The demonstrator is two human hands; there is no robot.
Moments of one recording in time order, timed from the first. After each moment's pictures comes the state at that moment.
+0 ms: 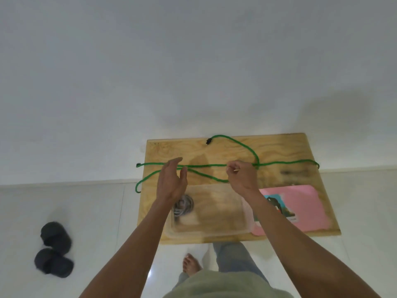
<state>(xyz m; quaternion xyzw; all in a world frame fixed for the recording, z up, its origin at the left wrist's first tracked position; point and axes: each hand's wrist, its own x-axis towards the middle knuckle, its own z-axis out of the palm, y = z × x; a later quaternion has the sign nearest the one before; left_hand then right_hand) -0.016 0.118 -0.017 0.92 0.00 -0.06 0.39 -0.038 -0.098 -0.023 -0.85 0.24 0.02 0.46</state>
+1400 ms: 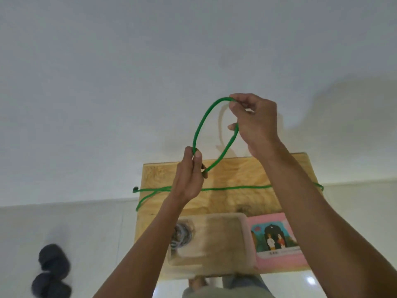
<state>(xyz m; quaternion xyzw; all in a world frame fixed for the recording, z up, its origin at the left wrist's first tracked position) 0.049 0.043 0.063 0.81 -0.06 -0.07 0.58 0.086 -0.120 0.168 -0.72 0.18 -0.15 0.66</state>
